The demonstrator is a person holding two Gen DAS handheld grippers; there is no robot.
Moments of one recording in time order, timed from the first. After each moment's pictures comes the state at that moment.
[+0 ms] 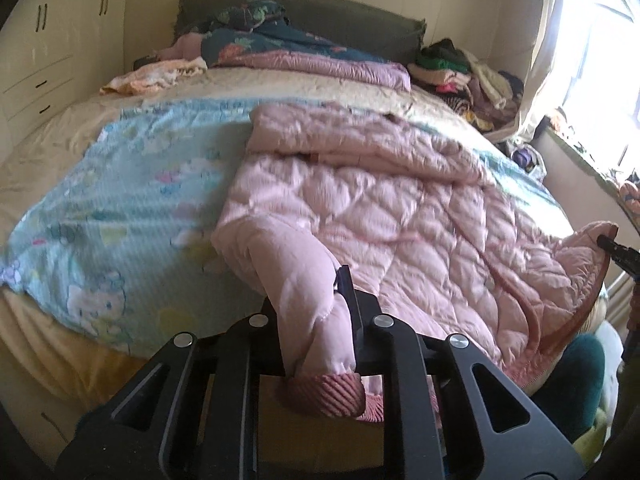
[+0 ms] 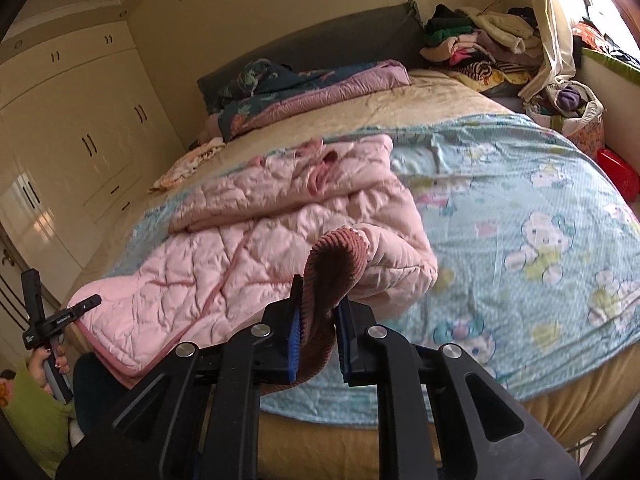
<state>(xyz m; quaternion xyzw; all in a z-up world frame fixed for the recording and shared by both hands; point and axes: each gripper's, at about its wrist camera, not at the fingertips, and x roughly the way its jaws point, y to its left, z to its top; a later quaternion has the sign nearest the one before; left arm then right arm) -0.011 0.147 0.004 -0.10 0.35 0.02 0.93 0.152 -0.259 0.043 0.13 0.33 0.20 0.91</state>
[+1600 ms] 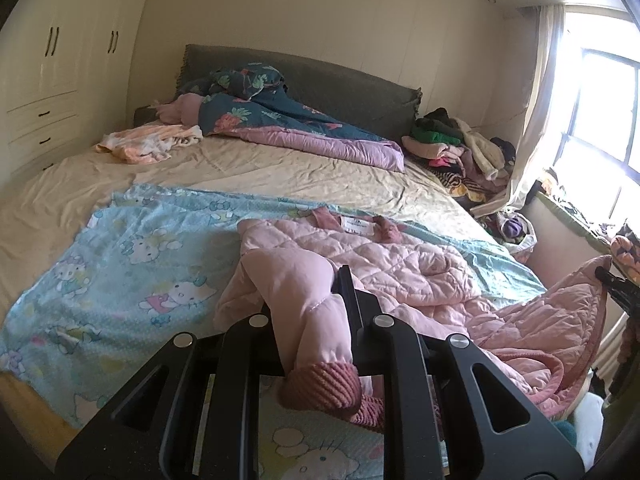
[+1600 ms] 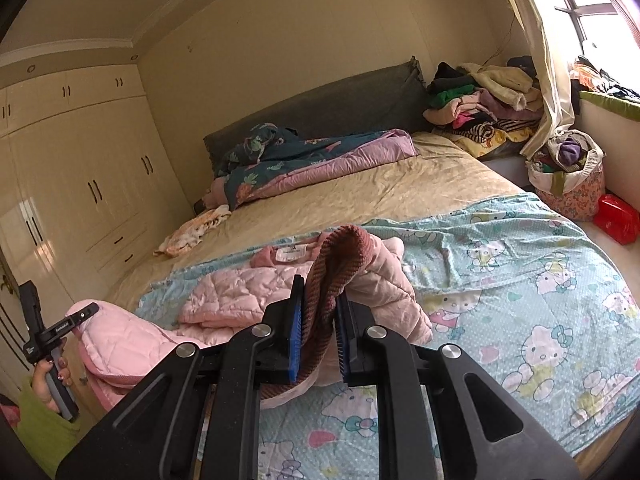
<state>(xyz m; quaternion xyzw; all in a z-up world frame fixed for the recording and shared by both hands) 0.051 0.165 0.103 -0.12 0.23 0.02 0.96 0.204 -0.260 0.138 0.15 0.23 0.19 0.94</state>
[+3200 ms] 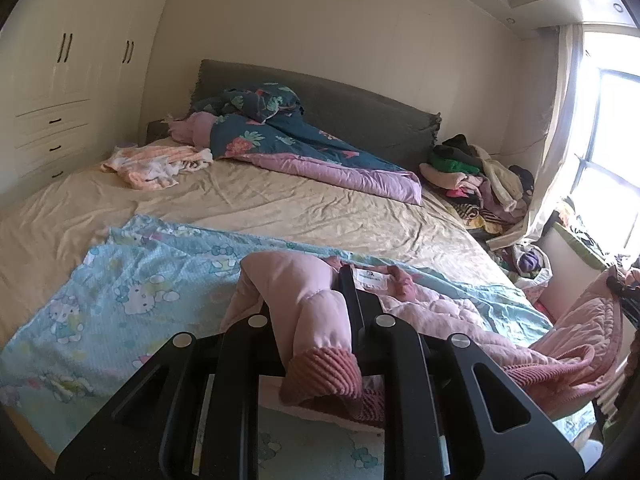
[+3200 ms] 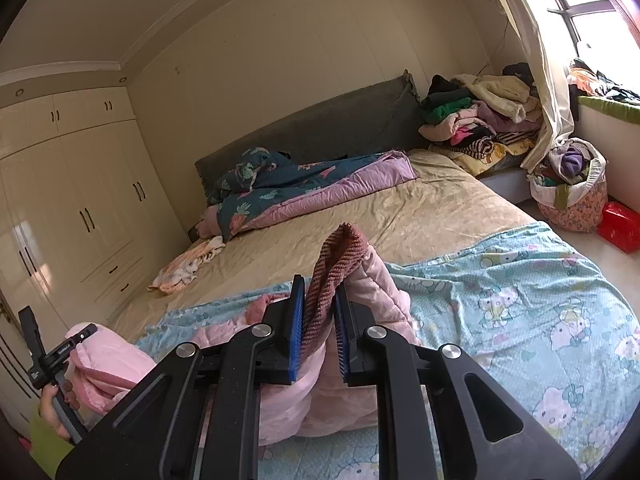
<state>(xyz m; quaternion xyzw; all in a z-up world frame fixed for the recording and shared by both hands) 0.128 0.173 0.147 -0.14 0.20 0.06 0.97 0.298 -0.261 0.188 0.17 0.21 0.17 0.95</state>
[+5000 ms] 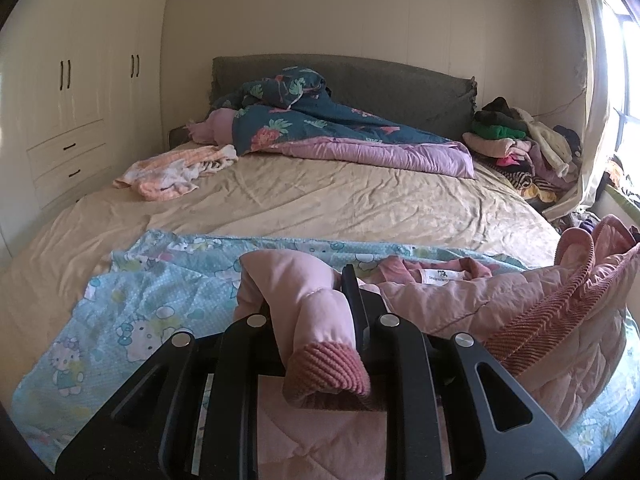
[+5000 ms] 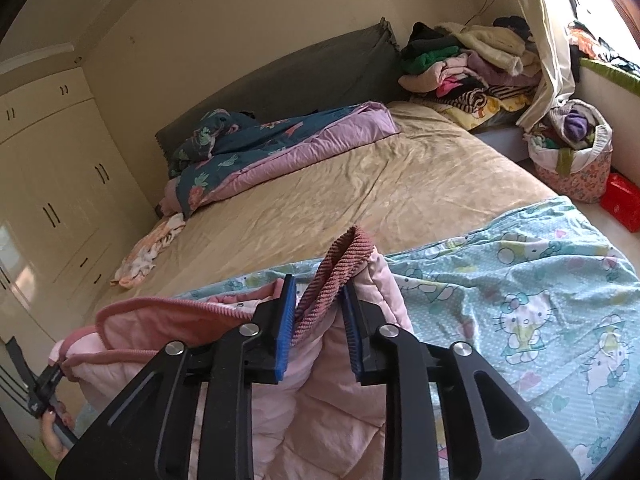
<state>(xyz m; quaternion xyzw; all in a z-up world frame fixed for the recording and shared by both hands) 0.256 0.189 0.093 -0.06 0.24 0.13 0.96 0.498 -0.246 0.121 0.18 0.30 0.15 0.92</state>
